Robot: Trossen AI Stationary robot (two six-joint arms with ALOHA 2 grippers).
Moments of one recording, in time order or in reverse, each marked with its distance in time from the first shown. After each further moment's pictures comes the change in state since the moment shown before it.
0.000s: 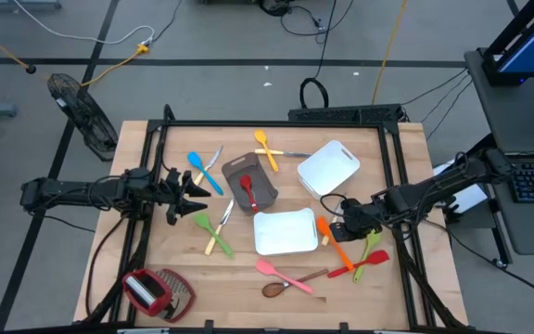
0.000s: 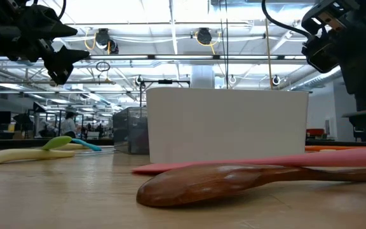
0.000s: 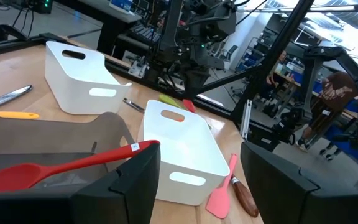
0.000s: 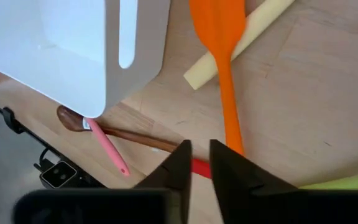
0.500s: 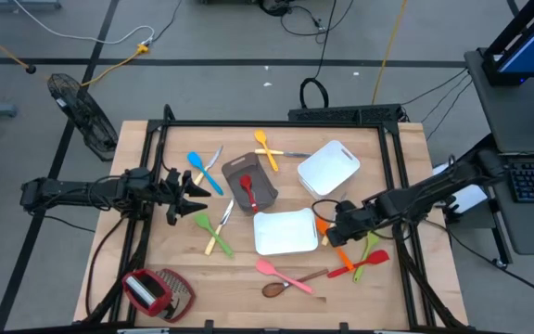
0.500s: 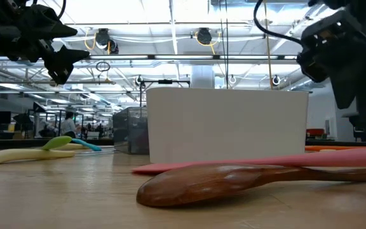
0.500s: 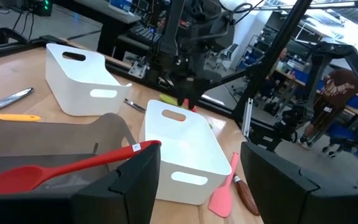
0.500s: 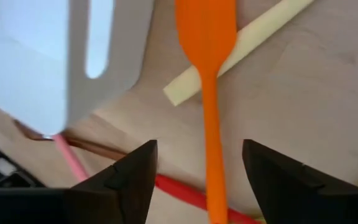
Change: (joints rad) left arm 0.000 0.000 0.000 -0.001 0.000 0.020; right arm 0.000 0.126 0.000 0.019 0.029 -0.109
